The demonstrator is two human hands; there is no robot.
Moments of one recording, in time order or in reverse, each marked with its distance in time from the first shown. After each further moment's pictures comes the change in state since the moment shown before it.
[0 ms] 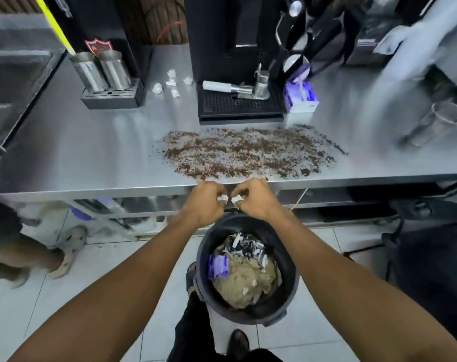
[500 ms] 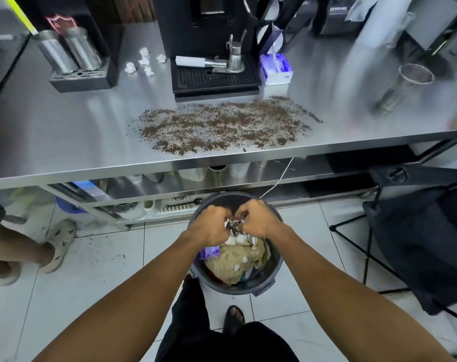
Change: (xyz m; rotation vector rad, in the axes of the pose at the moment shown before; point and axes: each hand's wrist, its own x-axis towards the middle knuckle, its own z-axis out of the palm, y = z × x) left_hand -0.081 0.026 0.092 0.063 -0.365 0.000; right_hand -0.099 0.077 0.044 -0.093 -0.131 0.145
